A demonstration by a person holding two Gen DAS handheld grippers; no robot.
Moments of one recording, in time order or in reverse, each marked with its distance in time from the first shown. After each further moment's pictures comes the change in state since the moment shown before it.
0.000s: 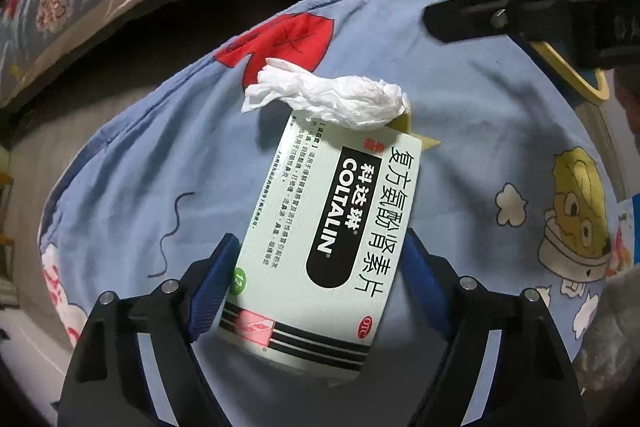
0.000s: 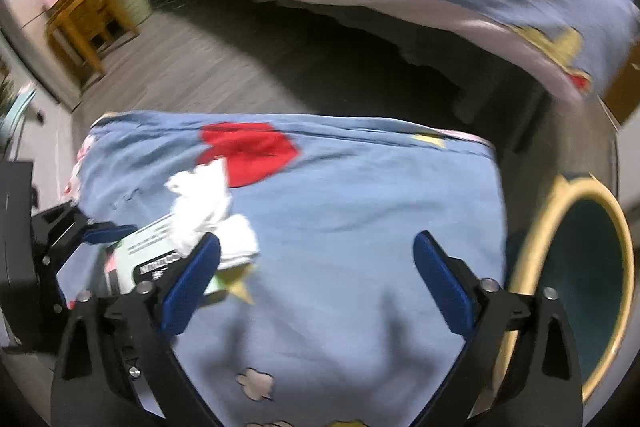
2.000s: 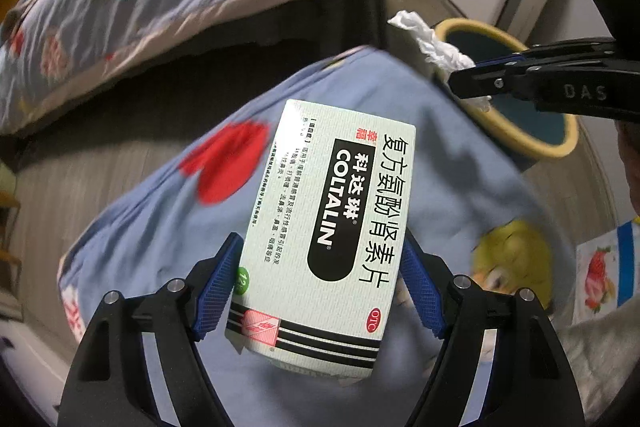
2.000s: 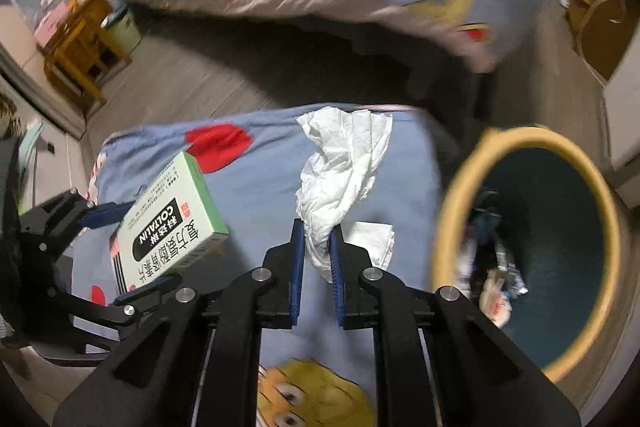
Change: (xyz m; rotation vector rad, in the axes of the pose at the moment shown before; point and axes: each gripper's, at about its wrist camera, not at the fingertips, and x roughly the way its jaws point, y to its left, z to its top) left arm -0.049 -0.083 0.065 0.020 -0.133 0.023; right arm -0.081 -0.092 -0.038 0.188 -0.028 -0.008
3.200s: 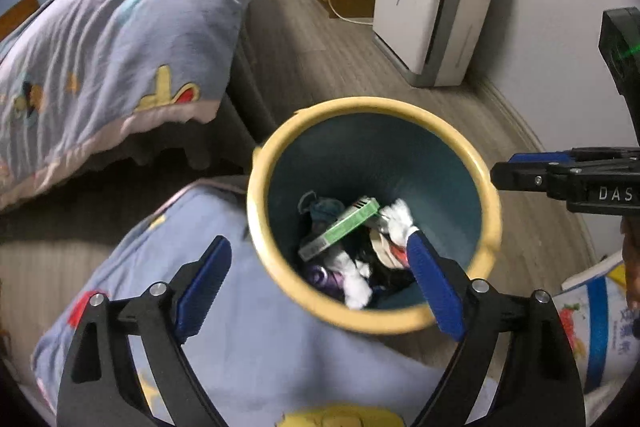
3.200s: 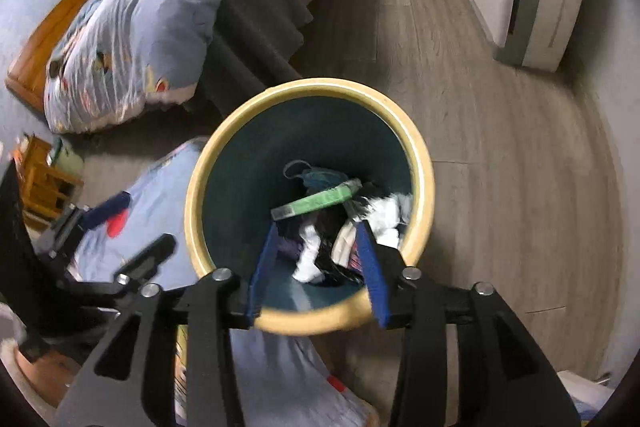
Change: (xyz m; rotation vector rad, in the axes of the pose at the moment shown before) left arm 0.018 -0.164 0.103 0.110 -0.145 -0.091; right arm -0.094 -0.192 -0.096 0.407 -0.087 -0.102
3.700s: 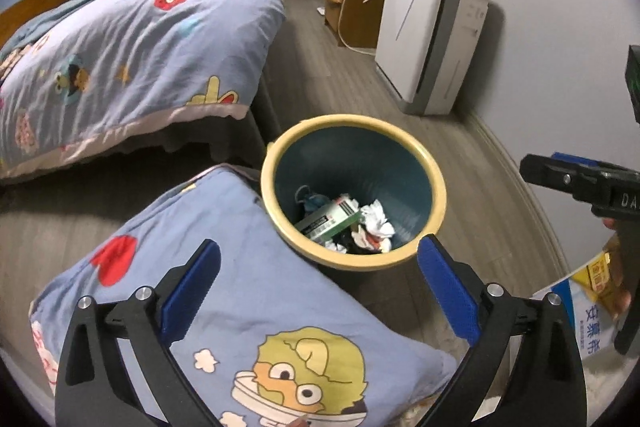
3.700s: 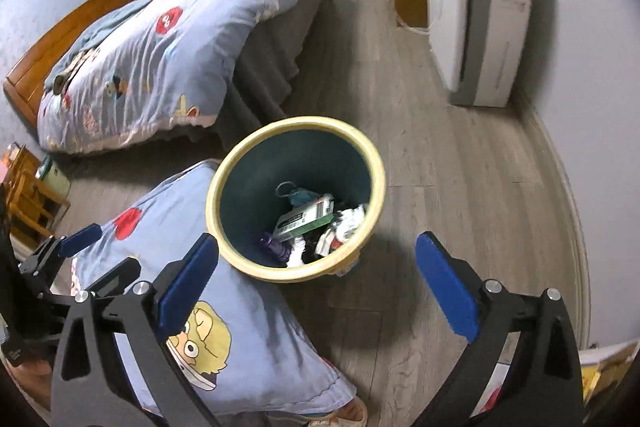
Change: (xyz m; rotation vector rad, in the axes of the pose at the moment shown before) left arm -0.098 -0.012 -0.039 -0.075 -0.097 0.005; right arm -0.100 0.014 -0.060 0.044 -0.217 -0.102
